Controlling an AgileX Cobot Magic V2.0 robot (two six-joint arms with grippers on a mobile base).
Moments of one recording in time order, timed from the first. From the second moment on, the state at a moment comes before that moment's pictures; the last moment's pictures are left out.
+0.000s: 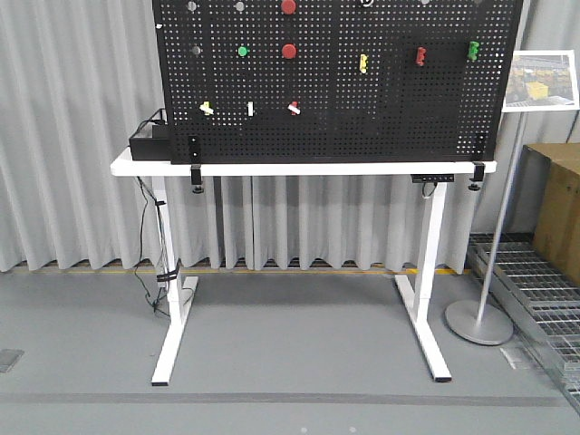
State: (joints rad) left arm -0.01 -0.01 0.03 0.09 0.22 -0.04; right arm -0.04 -0.01 0.03 0.01 0.15 -0.03
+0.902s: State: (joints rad) left arm -0.01 -0.01 0.03 0.09 0.22 -0.04; right arm -0.04 -0.01 0.03 0.01 0.15 -0.03
